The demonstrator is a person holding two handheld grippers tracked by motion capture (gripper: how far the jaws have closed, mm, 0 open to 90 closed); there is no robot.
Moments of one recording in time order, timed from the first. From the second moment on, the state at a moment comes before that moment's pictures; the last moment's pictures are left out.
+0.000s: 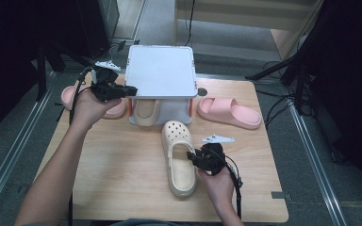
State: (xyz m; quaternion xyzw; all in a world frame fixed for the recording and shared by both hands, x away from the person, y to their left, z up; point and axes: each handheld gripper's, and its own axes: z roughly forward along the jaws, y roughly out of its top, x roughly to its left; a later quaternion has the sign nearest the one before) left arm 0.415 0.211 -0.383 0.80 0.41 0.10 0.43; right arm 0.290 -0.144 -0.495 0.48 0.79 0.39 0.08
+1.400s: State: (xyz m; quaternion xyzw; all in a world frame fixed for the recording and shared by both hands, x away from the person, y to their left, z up) left arm 0.415 0.207 -0.386 0.80 0.40 0.11 0.43; right arm 0.379 -0.125 -0.456 0.52 0.73 0.41 0.16
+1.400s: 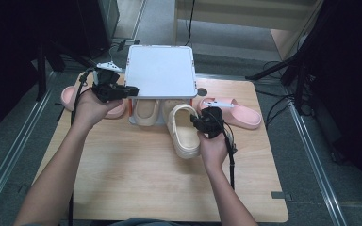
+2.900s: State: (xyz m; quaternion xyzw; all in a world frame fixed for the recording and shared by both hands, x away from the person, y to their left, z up) left arm 0.414 0.206 -0.385 0.80 0.40 0.12 0.43; right arm 0.286 -0.088 -0.486 0.43 0.79 0.42 0.08
